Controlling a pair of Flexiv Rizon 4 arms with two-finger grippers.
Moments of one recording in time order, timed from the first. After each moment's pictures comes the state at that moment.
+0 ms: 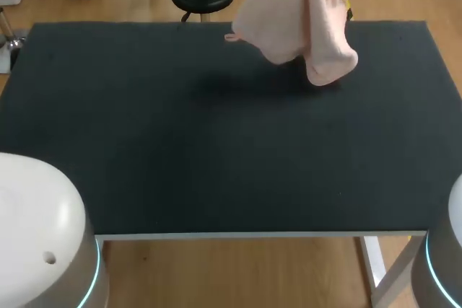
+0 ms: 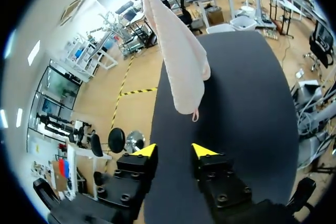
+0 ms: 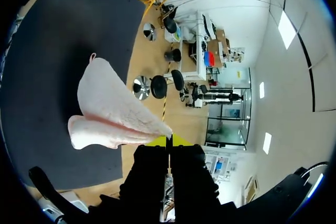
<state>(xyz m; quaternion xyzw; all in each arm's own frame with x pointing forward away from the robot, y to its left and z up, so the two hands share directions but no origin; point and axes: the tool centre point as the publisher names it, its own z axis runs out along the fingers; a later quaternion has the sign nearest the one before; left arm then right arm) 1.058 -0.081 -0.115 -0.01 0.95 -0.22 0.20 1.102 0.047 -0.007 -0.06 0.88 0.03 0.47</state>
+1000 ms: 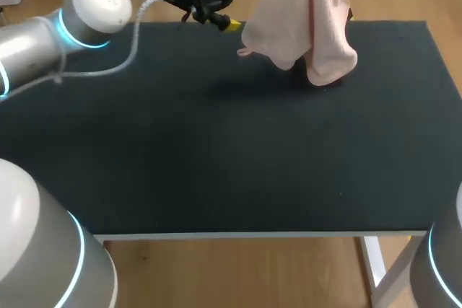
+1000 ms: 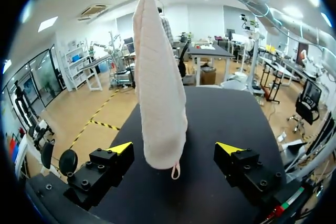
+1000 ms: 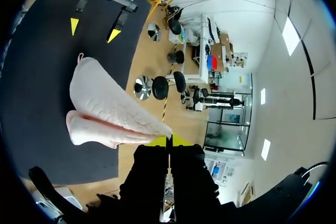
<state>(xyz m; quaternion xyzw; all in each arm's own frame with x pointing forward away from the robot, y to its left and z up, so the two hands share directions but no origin) 1.040 -0.196 -0.204 -0.07 0.89 -0.45 0.07 1.113 0.043 -0.011 -0.09 0.88 0.03 0.47</state>
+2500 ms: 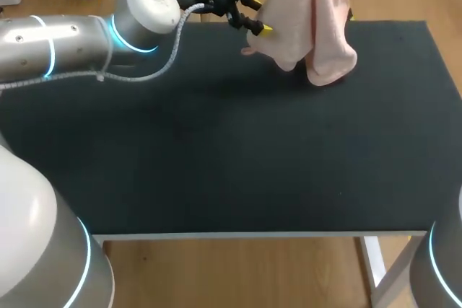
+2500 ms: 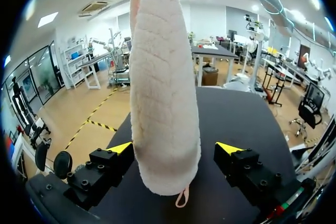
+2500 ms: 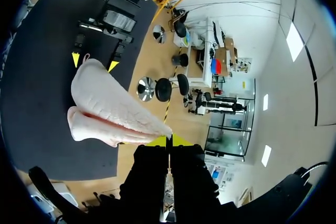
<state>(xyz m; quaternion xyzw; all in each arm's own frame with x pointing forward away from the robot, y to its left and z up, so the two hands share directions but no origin) 1.074 -0.261 -0.243 -0.07 0.89 -0.45 0.07 1.116 0.037 -0.013 -0.12 0.88 0.03 0.46</state>
